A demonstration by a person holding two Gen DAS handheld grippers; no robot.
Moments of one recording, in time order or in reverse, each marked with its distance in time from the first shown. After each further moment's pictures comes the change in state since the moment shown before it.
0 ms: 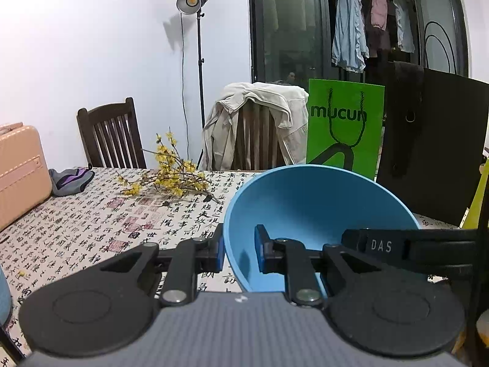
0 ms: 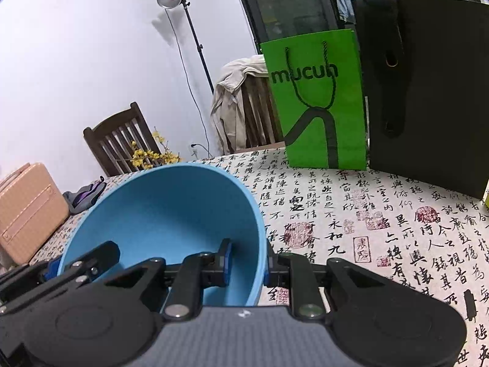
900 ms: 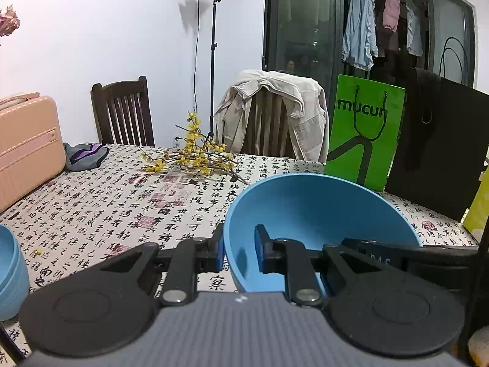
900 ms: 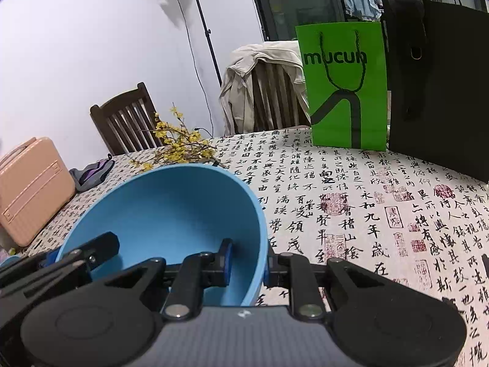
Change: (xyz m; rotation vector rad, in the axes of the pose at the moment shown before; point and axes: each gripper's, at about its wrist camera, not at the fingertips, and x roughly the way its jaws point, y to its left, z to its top) left arm -0.021 0.076 -0.012 -0.061 0.054 -0.026; right arm -0.010 0.077 -0.036 -0.027 0.038 -0.038
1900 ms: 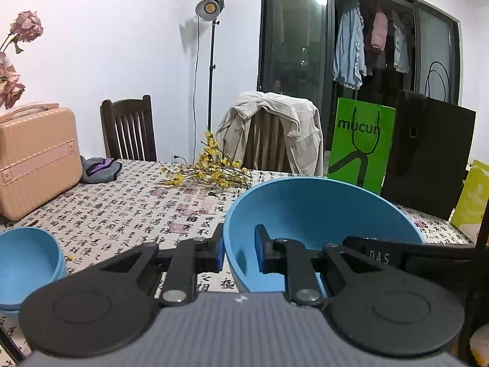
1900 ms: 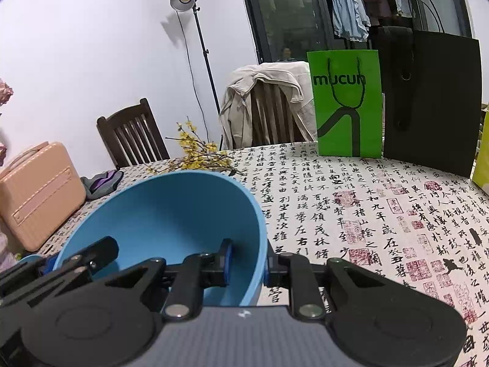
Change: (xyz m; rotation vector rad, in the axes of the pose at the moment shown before) left arm -0.062 0.064 -0.020 0.005 -0.092 -0.045; right arm -0.052 0.075 -0.040 0.006 -0.091 -0.056
